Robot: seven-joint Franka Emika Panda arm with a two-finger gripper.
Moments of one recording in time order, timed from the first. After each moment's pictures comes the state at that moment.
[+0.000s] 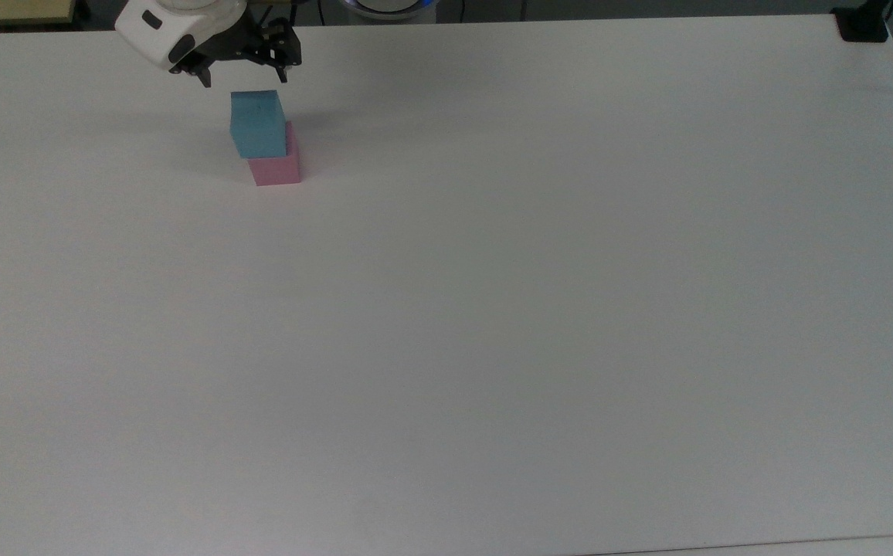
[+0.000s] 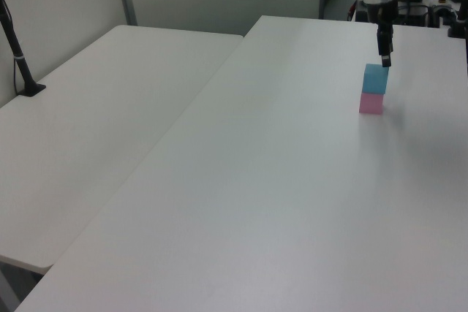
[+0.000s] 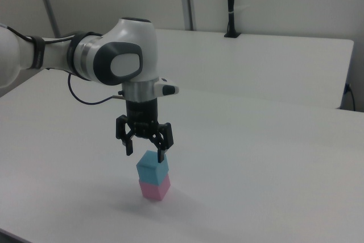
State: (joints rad) arm -0.17 0.00 -0.07 -2.01 -0.09 1.79 -0.33
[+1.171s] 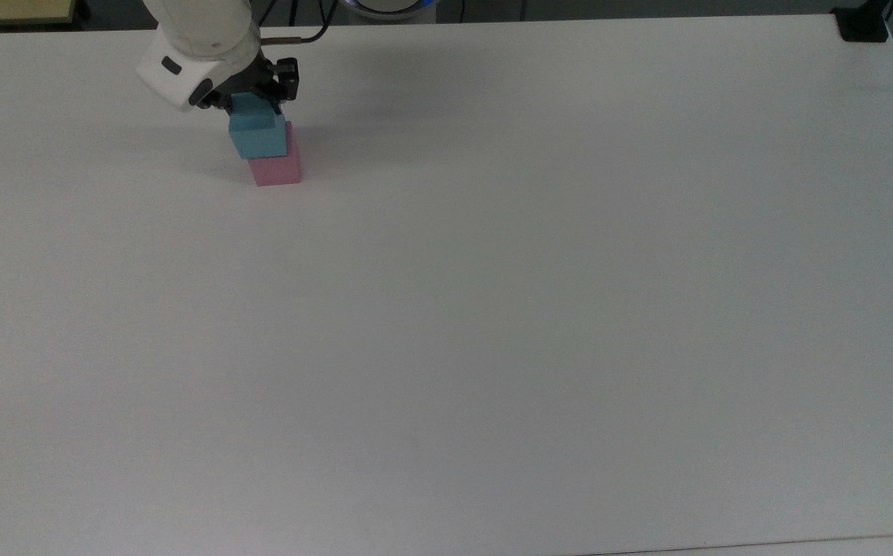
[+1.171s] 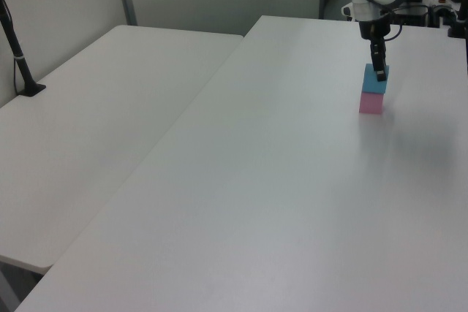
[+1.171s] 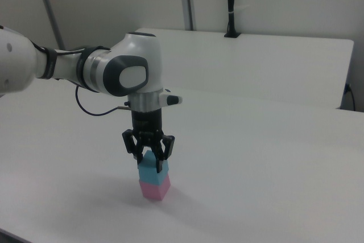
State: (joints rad) arm -0.16 0.07 -0.06 -2.02 -0.11 1.86 -0.34
